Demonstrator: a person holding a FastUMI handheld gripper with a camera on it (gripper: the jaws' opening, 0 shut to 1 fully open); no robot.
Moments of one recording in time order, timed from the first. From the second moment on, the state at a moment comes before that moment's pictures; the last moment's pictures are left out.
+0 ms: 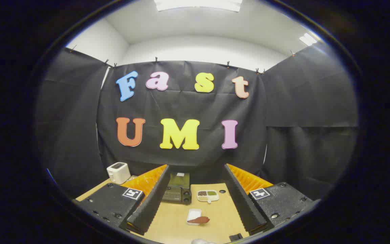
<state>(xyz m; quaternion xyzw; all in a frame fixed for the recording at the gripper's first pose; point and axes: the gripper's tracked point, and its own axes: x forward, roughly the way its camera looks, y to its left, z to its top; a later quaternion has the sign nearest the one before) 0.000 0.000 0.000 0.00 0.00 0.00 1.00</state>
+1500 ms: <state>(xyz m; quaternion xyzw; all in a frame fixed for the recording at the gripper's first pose) 0.179 0.148 -0.070 0.01 0.01 0.07 1.00</state>
